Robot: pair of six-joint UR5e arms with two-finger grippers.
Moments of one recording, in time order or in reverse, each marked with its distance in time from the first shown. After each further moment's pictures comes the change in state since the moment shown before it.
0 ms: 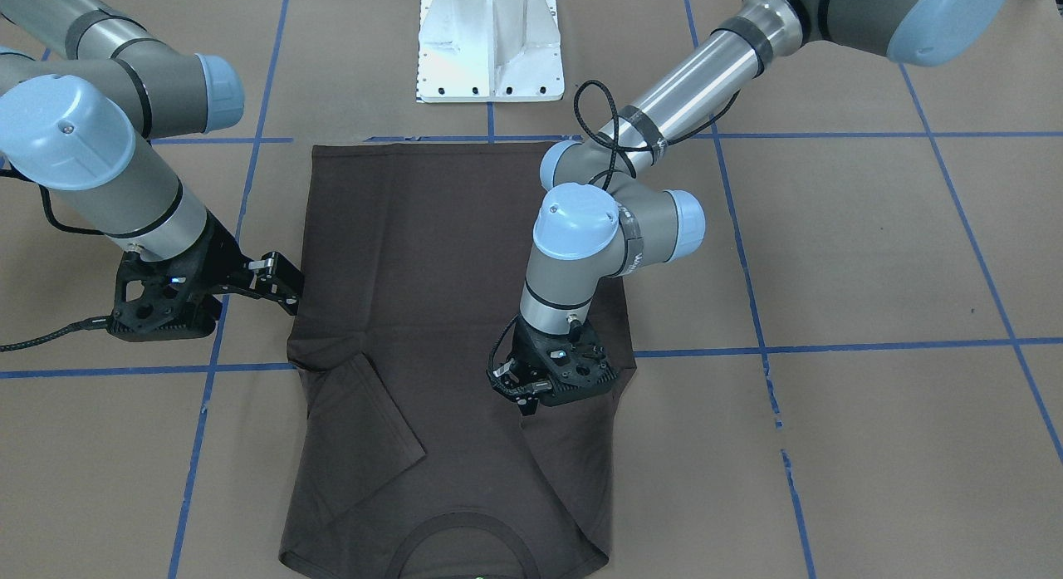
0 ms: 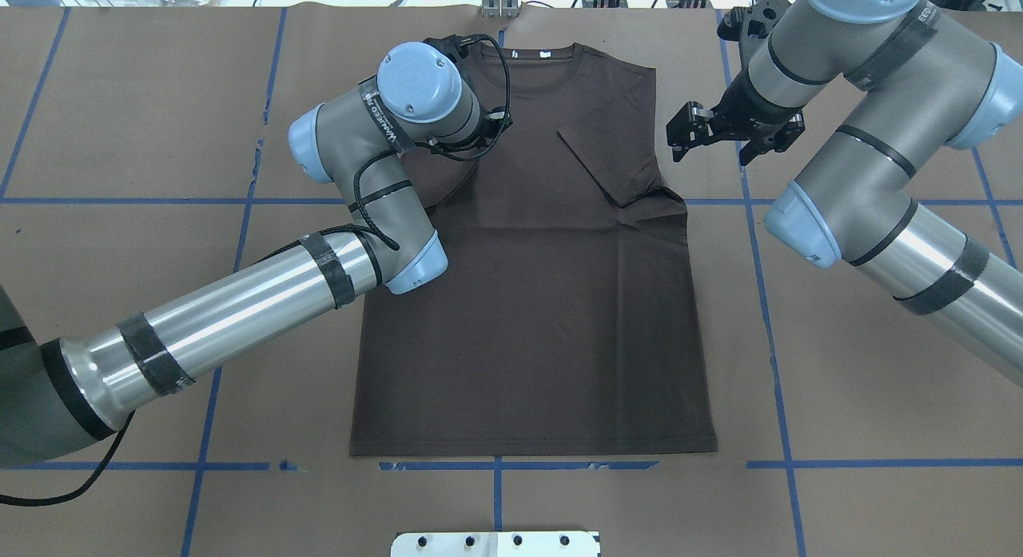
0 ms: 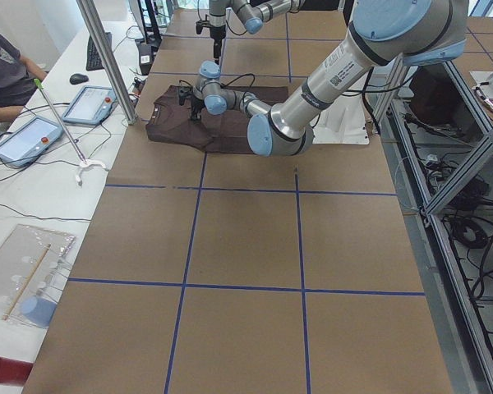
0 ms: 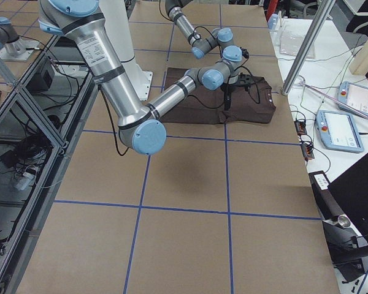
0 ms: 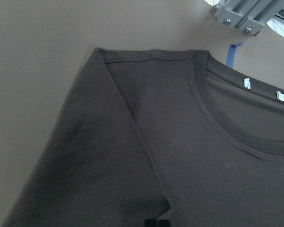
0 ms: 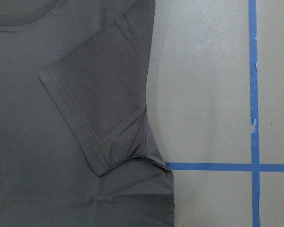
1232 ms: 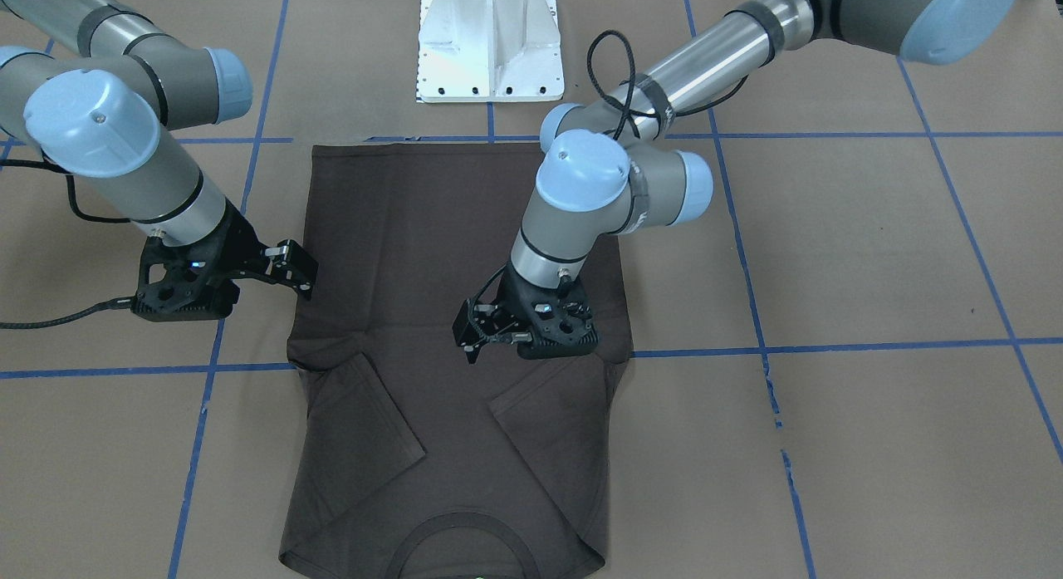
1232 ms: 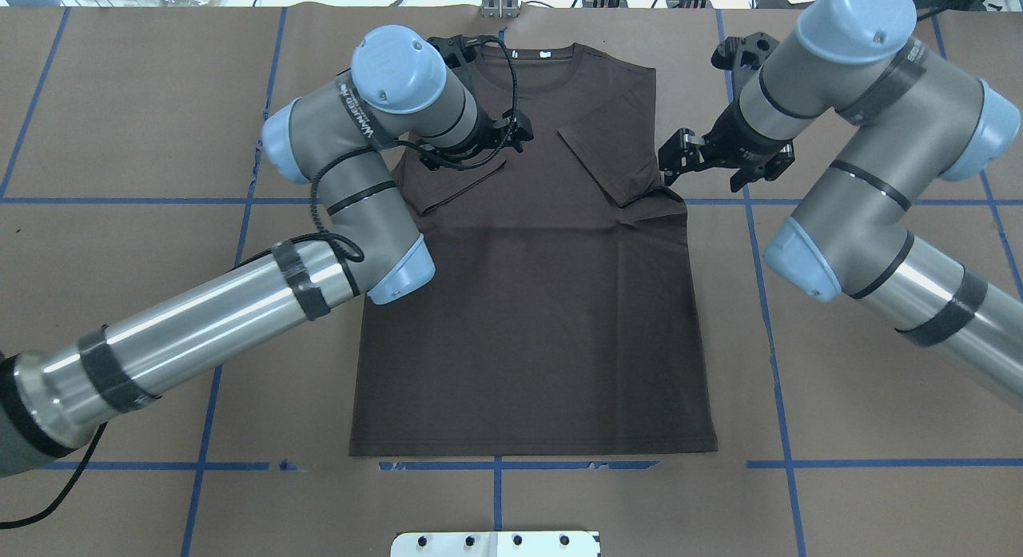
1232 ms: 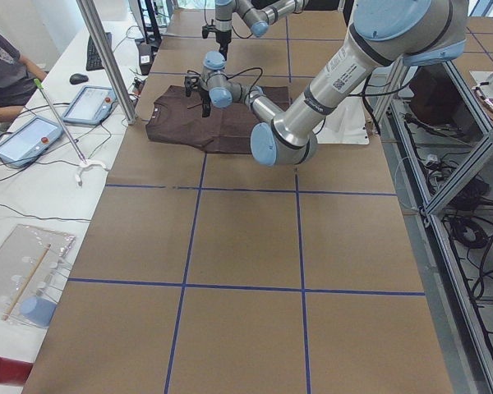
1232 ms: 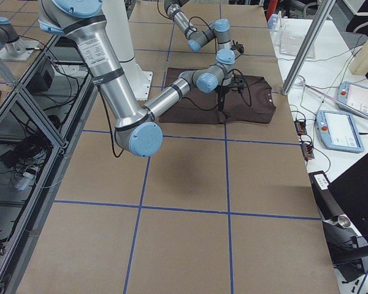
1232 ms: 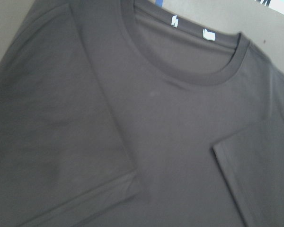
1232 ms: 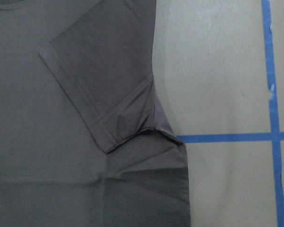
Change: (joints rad) left arm -0.005 0.125 -0.321 0.177 -0.141 0.102; right arm -0.082 -0.079 0.065 0.094 -0.041 0.148
